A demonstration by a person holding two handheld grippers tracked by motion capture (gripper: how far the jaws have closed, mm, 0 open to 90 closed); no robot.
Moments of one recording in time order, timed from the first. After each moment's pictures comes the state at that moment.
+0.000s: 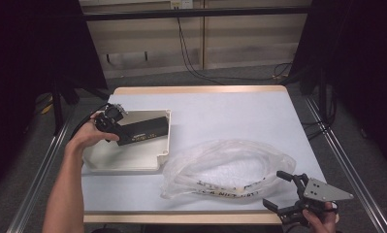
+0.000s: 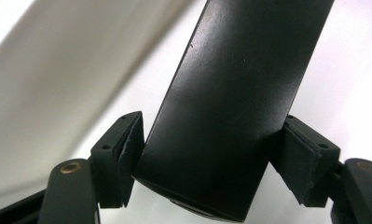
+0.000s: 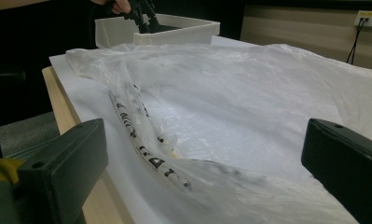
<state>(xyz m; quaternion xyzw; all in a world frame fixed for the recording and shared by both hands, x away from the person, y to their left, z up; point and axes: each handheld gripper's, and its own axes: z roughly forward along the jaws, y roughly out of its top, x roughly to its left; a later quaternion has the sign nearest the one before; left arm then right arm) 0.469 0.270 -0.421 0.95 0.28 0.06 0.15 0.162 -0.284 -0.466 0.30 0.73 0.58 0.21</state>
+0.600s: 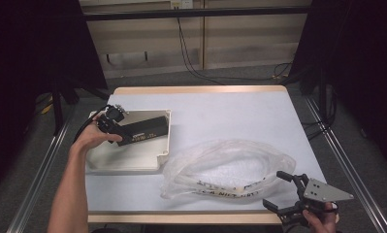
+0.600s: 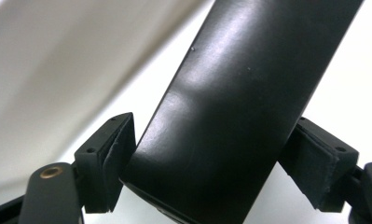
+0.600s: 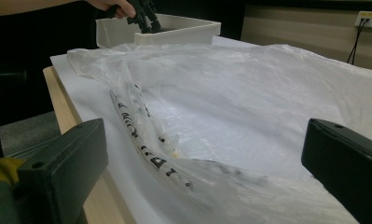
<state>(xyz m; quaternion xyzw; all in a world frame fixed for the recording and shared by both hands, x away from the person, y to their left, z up) 0.471 0.271 -0.434 0.93 0.32 0.06 0.16 0.161 -0.283 -0.466 0.30 0.73 0.58 0.21</state>
